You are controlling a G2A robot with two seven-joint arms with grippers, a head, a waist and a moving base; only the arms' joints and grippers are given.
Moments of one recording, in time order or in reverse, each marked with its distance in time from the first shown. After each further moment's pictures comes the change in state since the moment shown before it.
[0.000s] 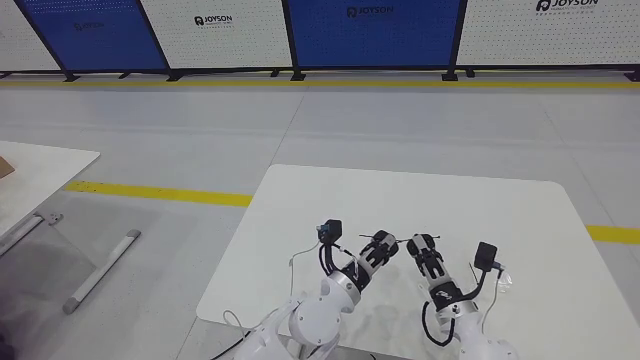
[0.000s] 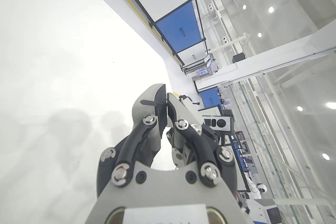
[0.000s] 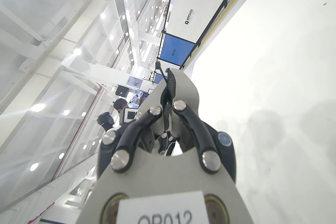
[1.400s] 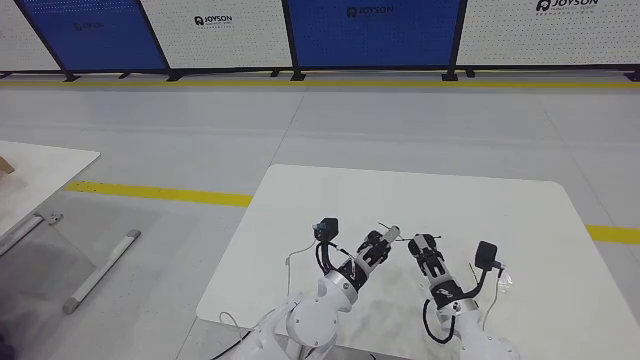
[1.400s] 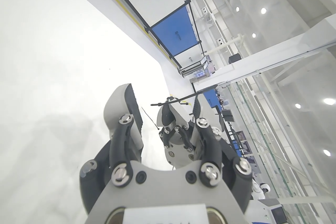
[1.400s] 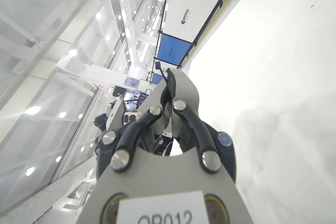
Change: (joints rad) left arm 0.015 0.006 -0.016 -0.019 0.032 -0.027 0.015; right arm 0.010 -0.001 0.006 0.016 -0.004 0.019 -0.001
